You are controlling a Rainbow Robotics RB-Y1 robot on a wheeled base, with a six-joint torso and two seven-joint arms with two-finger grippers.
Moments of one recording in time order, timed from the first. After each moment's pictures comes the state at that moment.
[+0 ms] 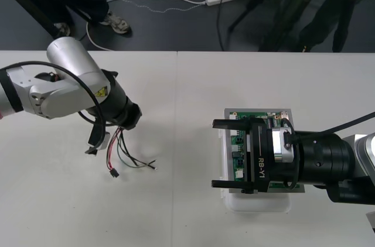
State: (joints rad) right arm 0.01 -0.38 0.08 -1.90 1.21 -1.33 0.09; left arm -0.99 0.89 -1.13 -1.54 -2.04 -1.13 -1.05
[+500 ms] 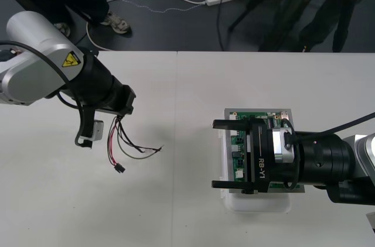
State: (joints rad) right arm 0.01 -0.38 0.08 -1.90 1.21 -1.33 0.09; left arm -0.80 0.91 -0.70 -1.70 -1.99 -1.34 -1.05
